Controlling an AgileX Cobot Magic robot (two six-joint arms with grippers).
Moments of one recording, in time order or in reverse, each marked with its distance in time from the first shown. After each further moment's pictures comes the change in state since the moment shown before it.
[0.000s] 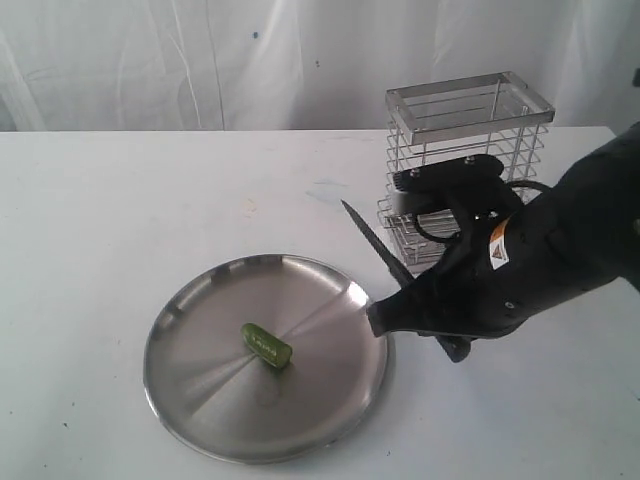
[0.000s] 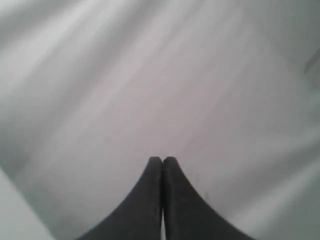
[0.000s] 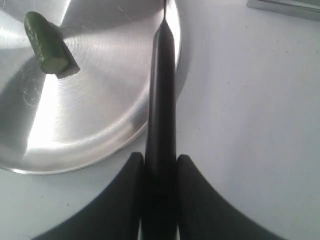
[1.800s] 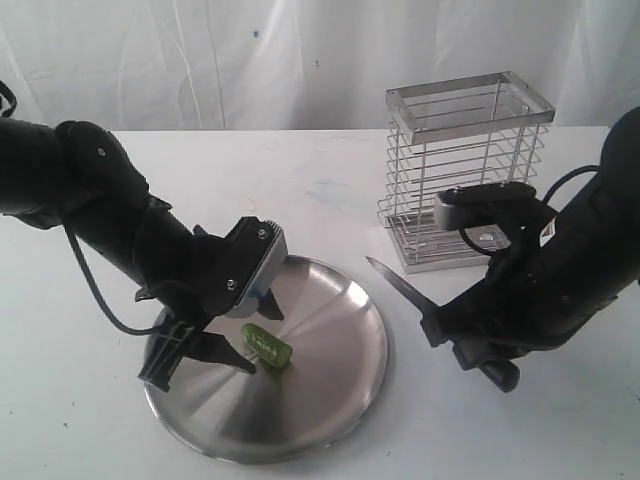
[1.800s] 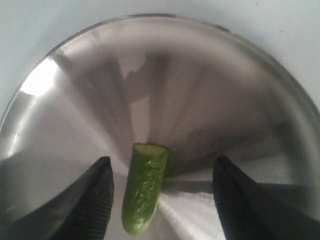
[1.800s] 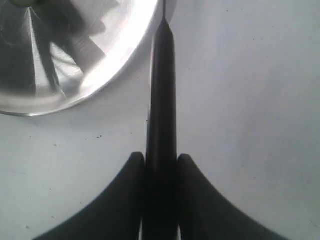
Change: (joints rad) left arm -0.472 1.698 -1.040 -0.030 1.288 2.280; right arm -0.242 0.055 -0.013 0.312 0.205 -0.416
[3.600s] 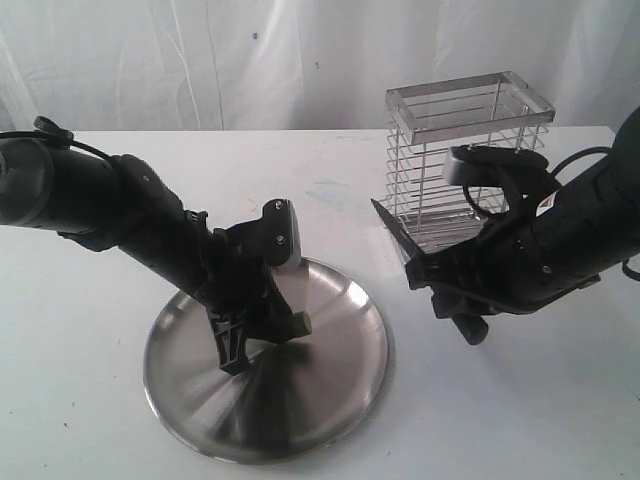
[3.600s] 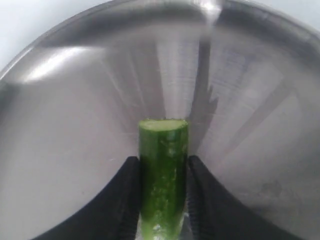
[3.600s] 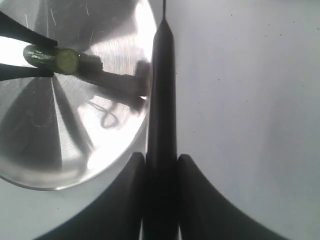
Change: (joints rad) left arm 0.000 0.175 -0.066 -0.170 -0.163 -0.380; right arm -0.025 0.001 0.000 0.114 -0.171 0.015
